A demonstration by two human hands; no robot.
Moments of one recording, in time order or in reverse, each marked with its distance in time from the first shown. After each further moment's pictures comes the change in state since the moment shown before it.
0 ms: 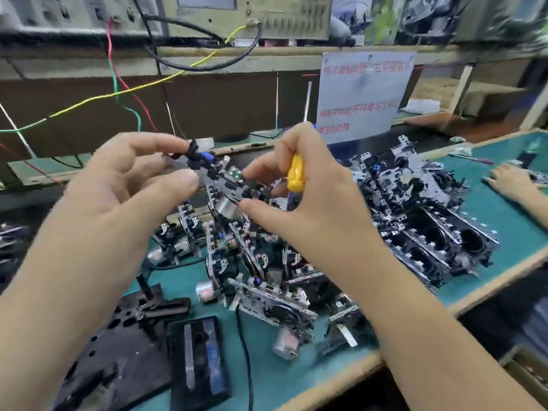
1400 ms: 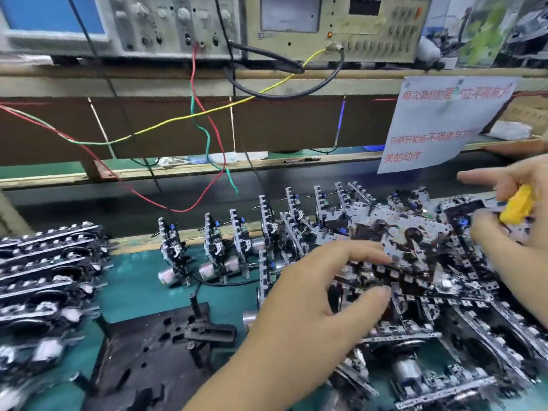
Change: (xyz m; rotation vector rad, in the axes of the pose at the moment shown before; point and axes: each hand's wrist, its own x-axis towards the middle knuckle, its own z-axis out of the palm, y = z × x) left_hand -0.007 -0.025 0.071 0.020 -0.314 -0.069; right_hand 0.030 0.094 -0.106 -0.645 0.068 0.051
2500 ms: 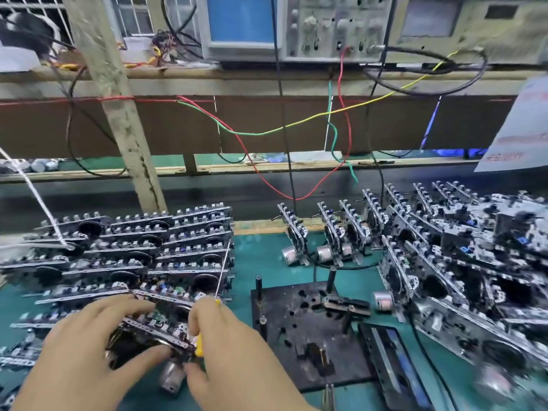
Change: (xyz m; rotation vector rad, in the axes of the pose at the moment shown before) left_hand -0.253 -0.079 -0.286 0.874 0.349 -0.498; right_hand -0.138 -0.402 0.173 0.651 -0.906 -0.191
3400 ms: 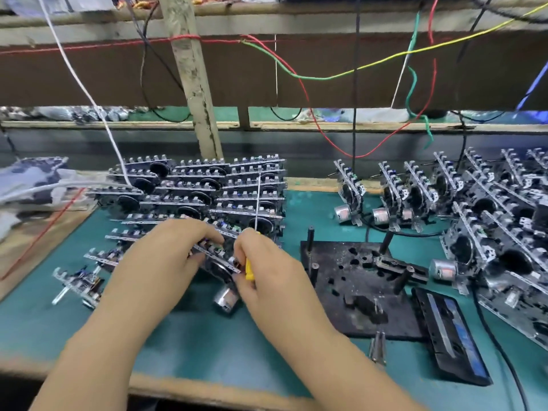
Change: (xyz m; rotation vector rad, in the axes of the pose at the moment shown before) left_hand 0.011 0.009 -0.004 0.129 0.027 0.079; right_hand 0.013 0.004 0.019 -0.062 0.205 -0.219
